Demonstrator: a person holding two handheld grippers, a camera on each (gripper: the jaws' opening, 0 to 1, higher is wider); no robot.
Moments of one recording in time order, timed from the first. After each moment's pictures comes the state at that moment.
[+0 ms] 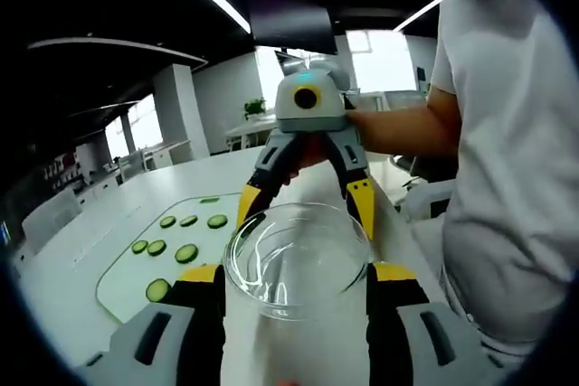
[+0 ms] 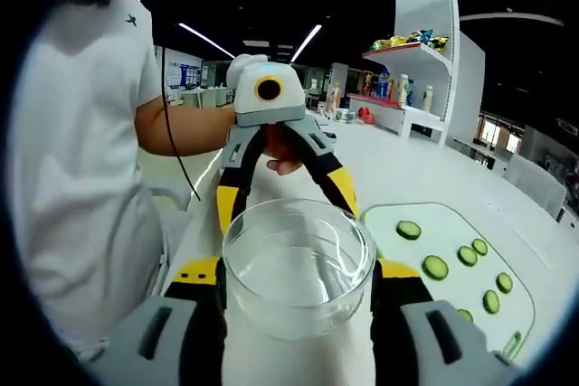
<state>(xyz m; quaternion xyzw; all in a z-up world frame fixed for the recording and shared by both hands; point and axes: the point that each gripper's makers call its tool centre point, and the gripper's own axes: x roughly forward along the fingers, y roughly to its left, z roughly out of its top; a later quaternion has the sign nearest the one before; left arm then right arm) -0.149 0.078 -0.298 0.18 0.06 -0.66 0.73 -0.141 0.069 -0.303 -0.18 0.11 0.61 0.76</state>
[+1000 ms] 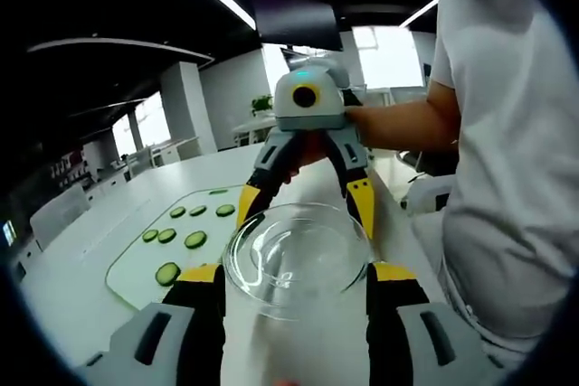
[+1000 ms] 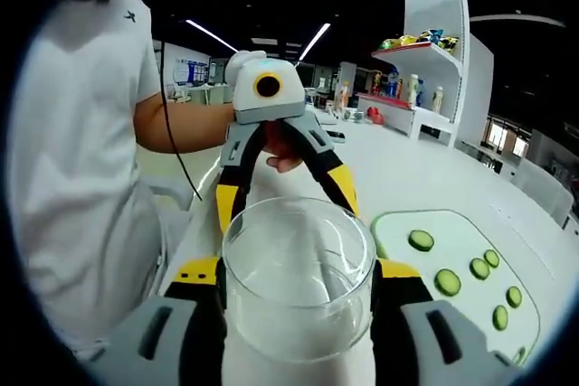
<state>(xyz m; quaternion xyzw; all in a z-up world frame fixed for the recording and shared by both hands) -0.150 0.098 -0.301 0.19 0.06 -0.64 0.74 -0.142 0.089 -0.307 -0.19 0.11 0.63 0.75</state>
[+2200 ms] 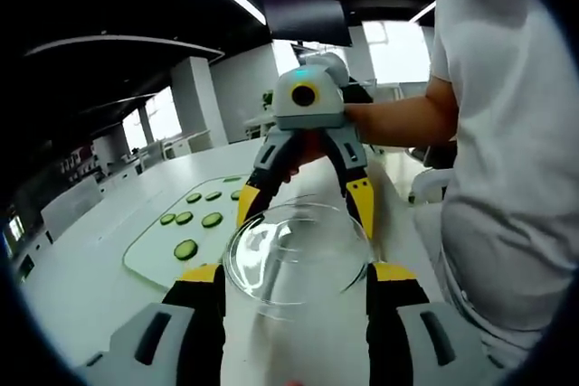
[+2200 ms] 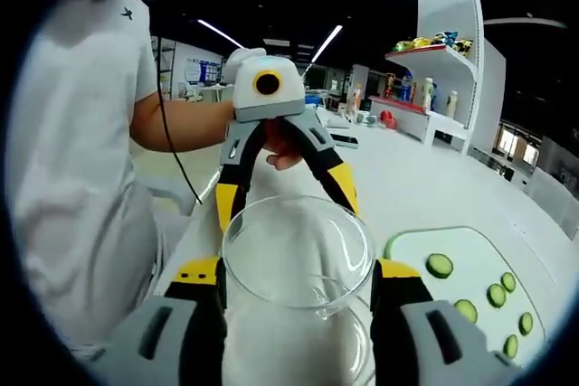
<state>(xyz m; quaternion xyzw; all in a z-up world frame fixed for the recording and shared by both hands) -0.150 0.130 -0.302 0.20 0.07 -0.62 0.76 -0.139 0.120 -0.310 -0.20 0.10 0.65 0.73</state>
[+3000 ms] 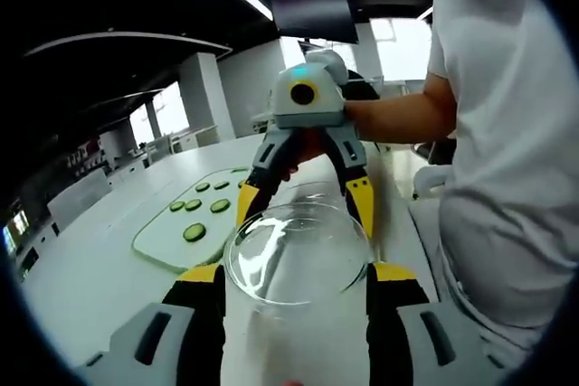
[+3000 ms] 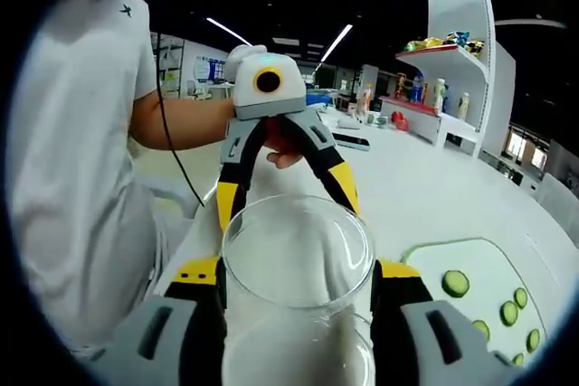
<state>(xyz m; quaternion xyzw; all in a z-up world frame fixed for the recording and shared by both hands) -0.154 0.154 -0.306 0.20 0.08 -0.60 0.77 -0.144 0.144 -0.313 -0.20 0.10 0.67 0.71</state>
